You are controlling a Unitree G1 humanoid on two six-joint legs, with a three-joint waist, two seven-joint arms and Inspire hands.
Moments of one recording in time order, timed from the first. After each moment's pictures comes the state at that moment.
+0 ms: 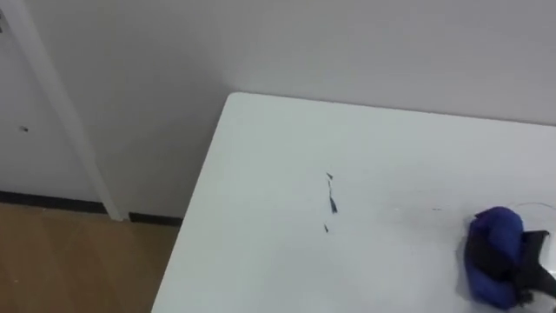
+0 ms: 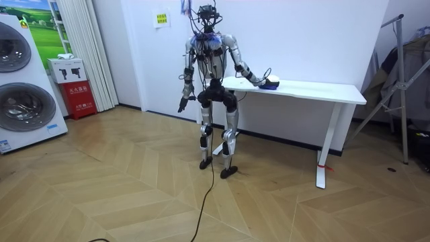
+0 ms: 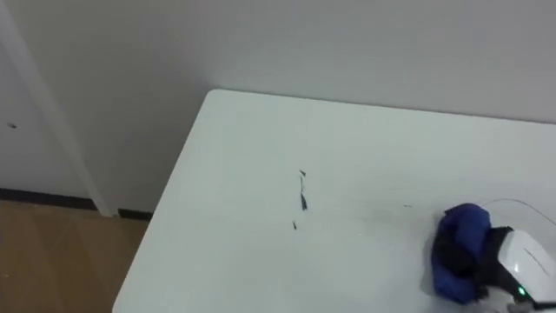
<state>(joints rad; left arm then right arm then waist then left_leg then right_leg) 0.29 0.18 0.13 0.94 0.38 0.15 0.23 0.03 -0.34 -0.01 0.64 -0.62 0.13 -0.49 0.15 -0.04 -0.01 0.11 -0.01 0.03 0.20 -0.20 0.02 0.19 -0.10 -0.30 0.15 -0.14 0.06</state>
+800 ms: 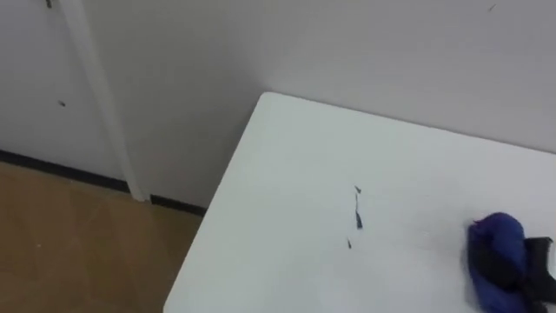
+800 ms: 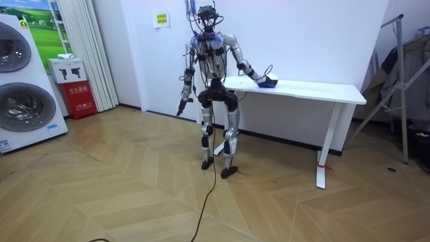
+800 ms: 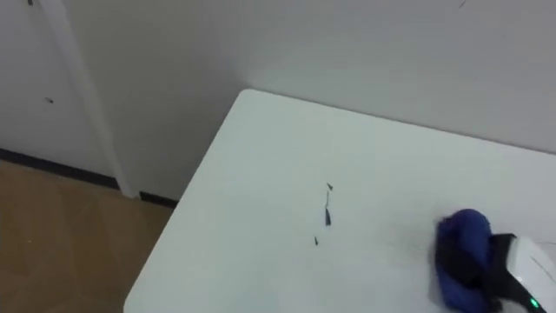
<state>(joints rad) 0.36 0.20 0.27 0.91 0.38 0.11 0.21 0.12 -0.39 -0.22 0.93 -0.56 -0.09 -0.56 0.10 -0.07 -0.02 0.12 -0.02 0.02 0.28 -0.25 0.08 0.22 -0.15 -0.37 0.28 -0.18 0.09</state>
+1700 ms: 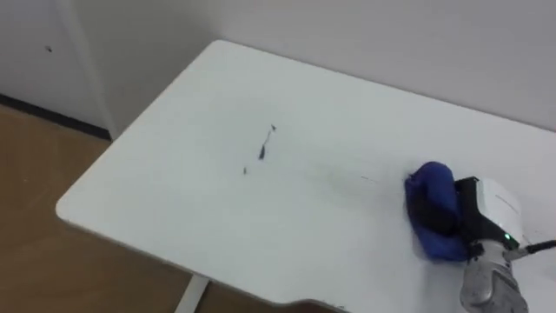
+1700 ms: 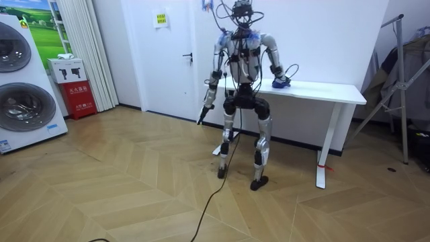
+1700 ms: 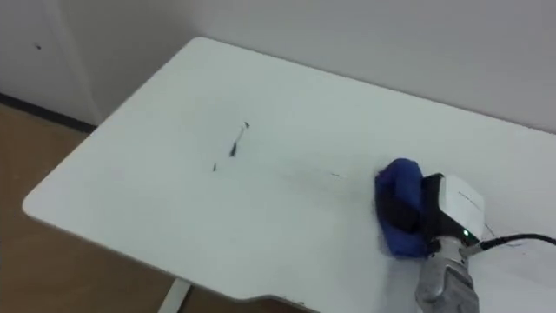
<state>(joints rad) 0.28 0.23 0.16 1.00 0.25 0.06 0.22 -0.10 -0.32 0.06 0.60 -0.72 0.03 -0.32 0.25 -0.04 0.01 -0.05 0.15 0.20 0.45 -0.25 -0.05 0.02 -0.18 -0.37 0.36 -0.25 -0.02</state>
